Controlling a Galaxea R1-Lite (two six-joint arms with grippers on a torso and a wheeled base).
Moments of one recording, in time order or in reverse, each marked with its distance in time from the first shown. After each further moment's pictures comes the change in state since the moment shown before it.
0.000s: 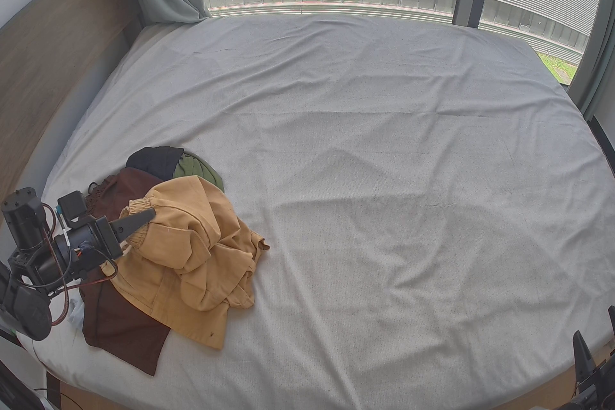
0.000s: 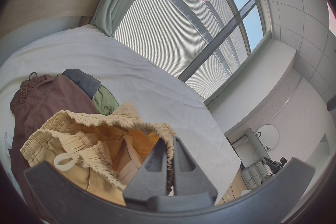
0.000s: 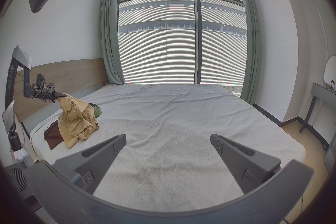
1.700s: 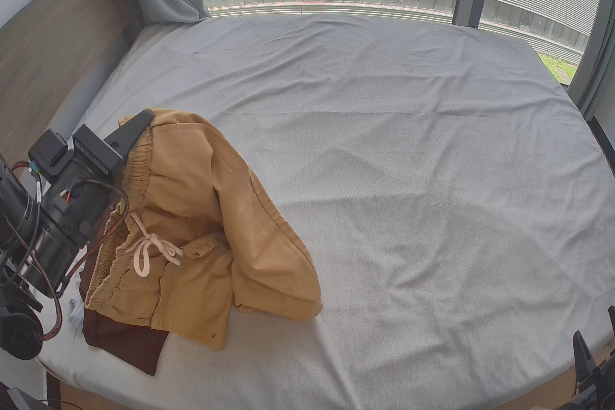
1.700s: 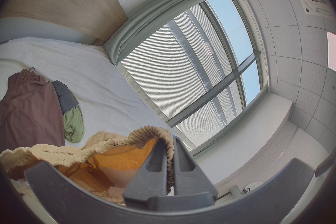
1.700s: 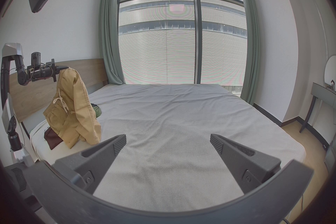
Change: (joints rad) left arm -0.486 -0.269 -0.143 0.022 0.731 -0.350; right arm 0.001 0.000 0.000 0.000 0.000 0.000
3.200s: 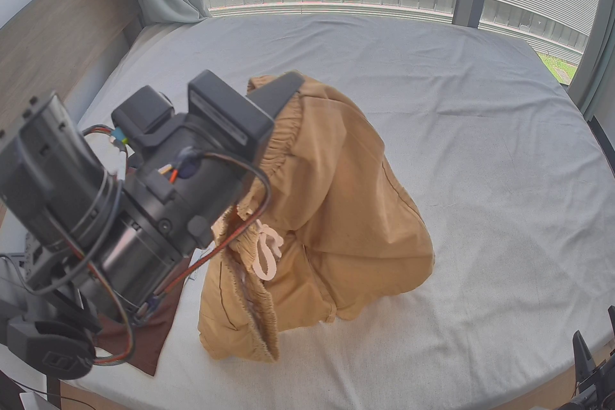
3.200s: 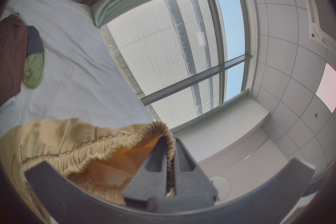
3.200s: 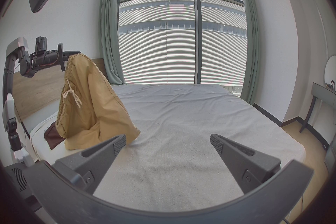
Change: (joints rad) left arm -0.459 0.146 -0.306 0.126 0.192 -0.078; right arm 0.000 0.000 0.000 0.000 0.000 0.000
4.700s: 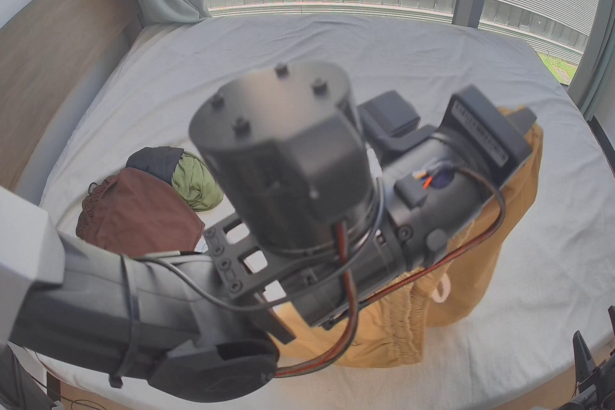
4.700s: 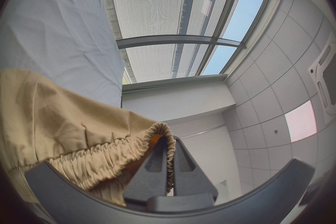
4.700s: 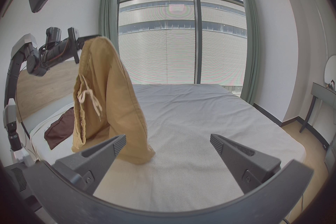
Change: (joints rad) left arm -0.200 0.340 -0.432 0.080 -0.303 -0.262; right arm -0.001 0.000 0.000 0.000 0.000 0.000
